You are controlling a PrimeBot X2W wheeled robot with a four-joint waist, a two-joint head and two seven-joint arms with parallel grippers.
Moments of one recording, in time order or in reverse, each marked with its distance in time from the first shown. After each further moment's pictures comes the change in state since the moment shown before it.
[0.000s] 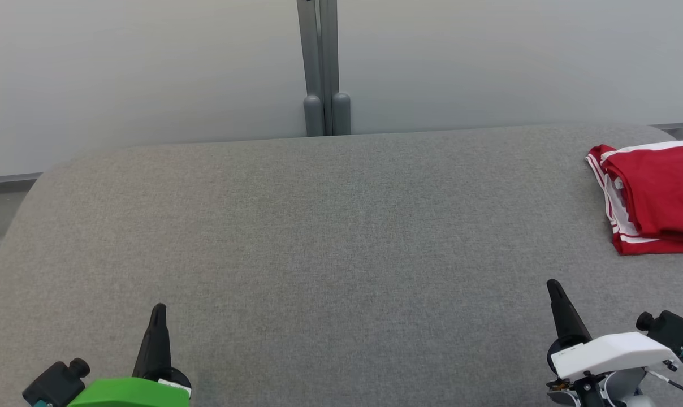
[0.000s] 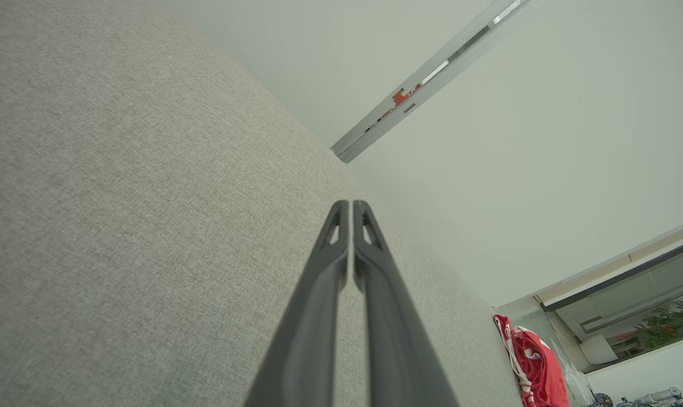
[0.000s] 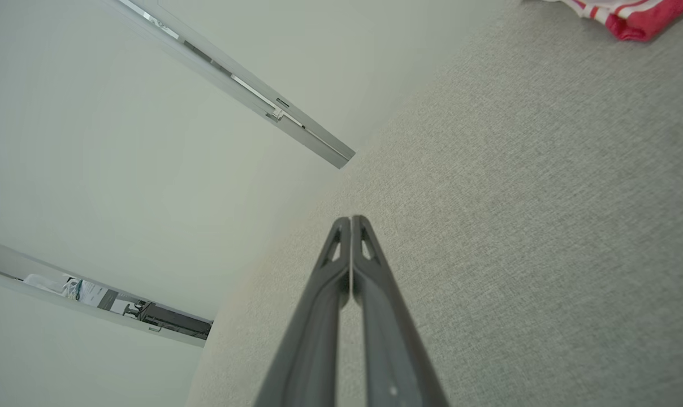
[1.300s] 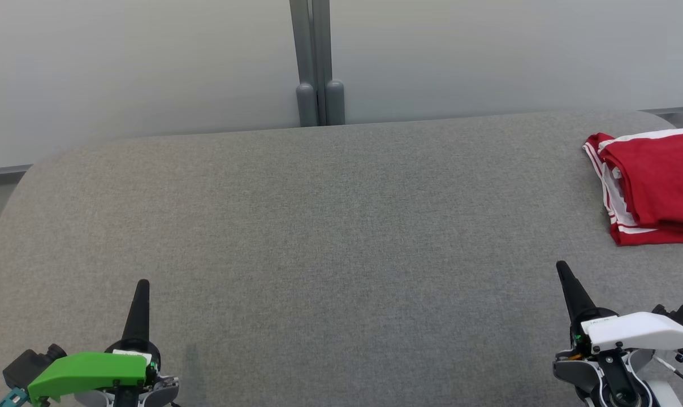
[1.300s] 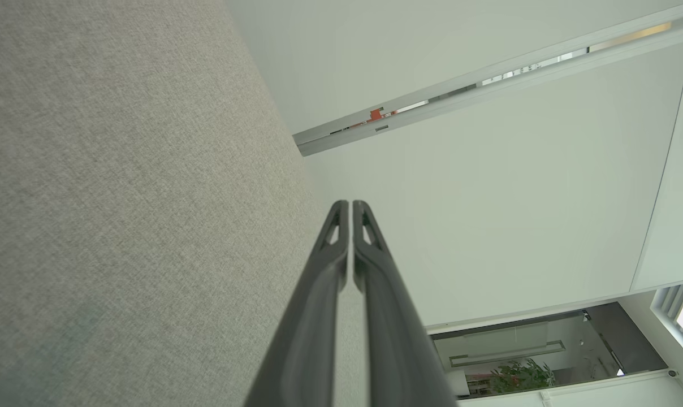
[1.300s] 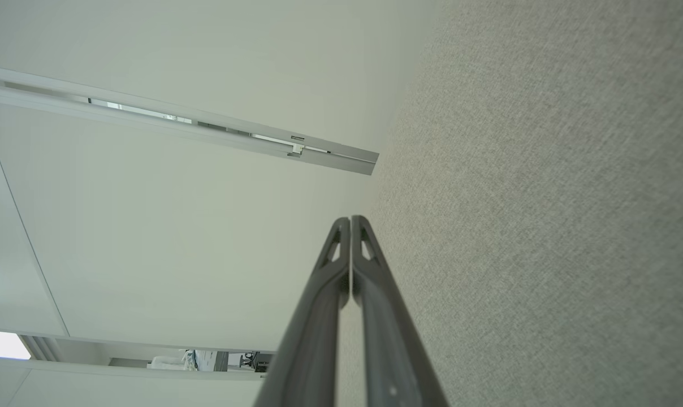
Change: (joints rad) left arm -0.100 0.003 0.068 0.061 -0.404 -0.033 0.101; right arm -0.065 0.022 -0.082 0.023 0.371 -0.001 0.104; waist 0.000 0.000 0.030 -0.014
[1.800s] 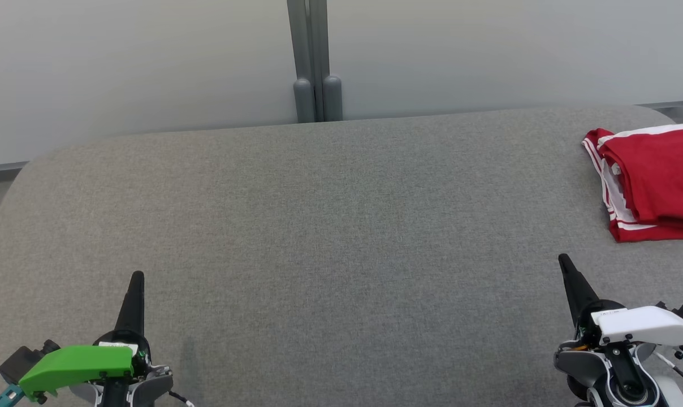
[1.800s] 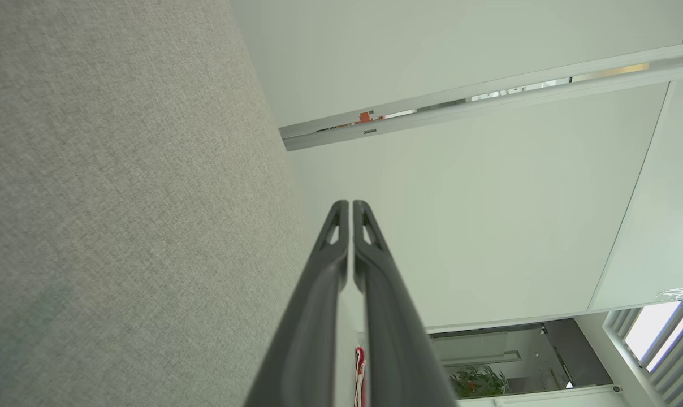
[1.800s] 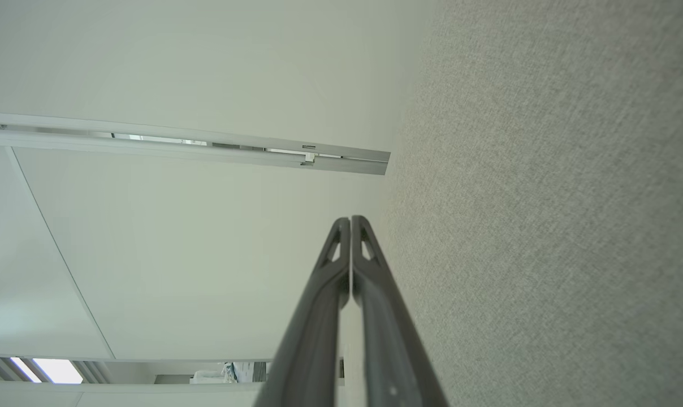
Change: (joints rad) left arm -0.031 -0.001 0.024 0.020 -0.120 -0.009 0.034; right arm -0.022 0.009 -0.027 0.007 0.113 0.000 0.034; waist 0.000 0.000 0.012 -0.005
